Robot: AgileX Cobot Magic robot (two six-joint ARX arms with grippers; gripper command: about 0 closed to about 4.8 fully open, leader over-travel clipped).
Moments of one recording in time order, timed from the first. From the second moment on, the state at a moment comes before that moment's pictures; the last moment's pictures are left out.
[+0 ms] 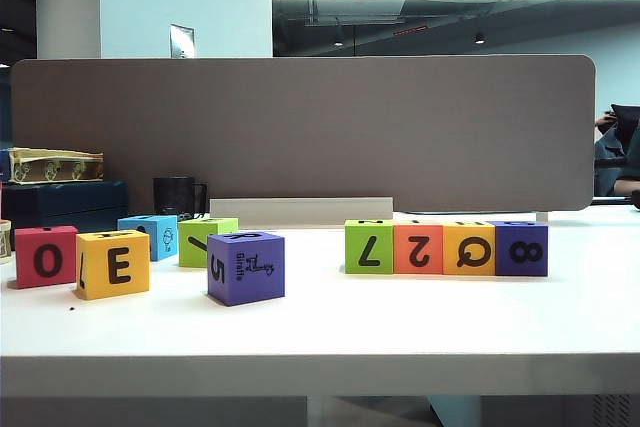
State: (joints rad) left arm 0.01 0.00 0.12 -0.22 0.21 -0.32; right arm -0.06 0.05 0.34 -0.38 -0.22 0.21
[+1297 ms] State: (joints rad) left arm 0.01 0.18 0.41 -0.34 0.27 -0.30; right arm 0.17 0.63 0.79 -0.49 -0.34 0.13
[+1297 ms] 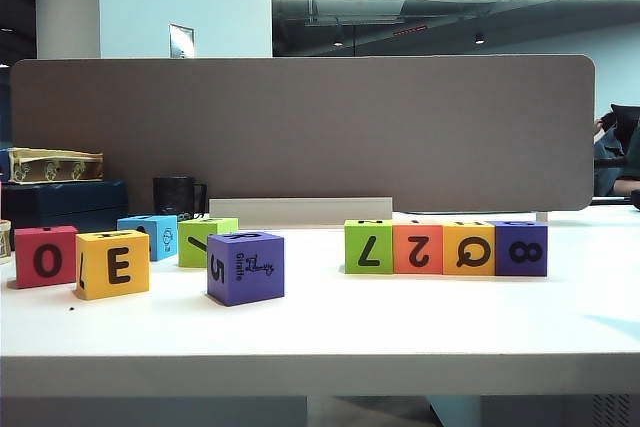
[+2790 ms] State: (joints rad) left arm -0.11 1.05 0.77 -0.22 0.29 -0.10; right arm 0.59 1.02 1.11 -0.63 -0.26 0.02
